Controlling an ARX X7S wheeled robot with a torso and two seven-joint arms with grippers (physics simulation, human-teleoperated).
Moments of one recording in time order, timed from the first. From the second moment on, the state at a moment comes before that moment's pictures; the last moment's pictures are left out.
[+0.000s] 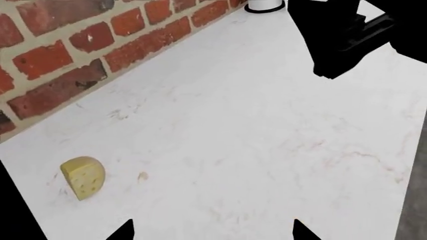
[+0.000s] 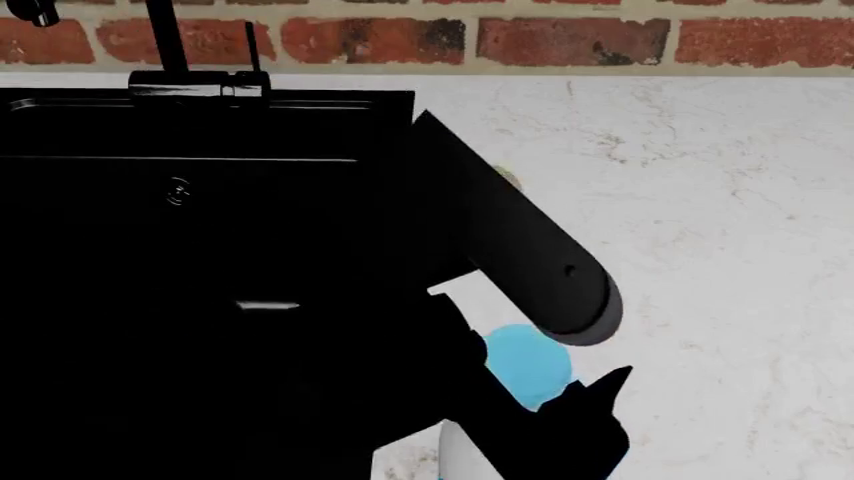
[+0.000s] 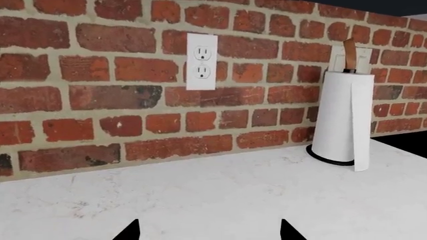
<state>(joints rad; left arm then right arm) -1.33 -0.05 0.64 0.17 -1.71 -1.30 -0.92 0.61 0.90 0.29 -0.51 1.19 1.08 0.72</state>
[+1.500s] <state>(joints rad) -1.44 -0.23 0.66 0.06 -1.69 -1.11 -0.82 0.59 0.90 0.27 -0.49 1.17 1.05 0.70</state>
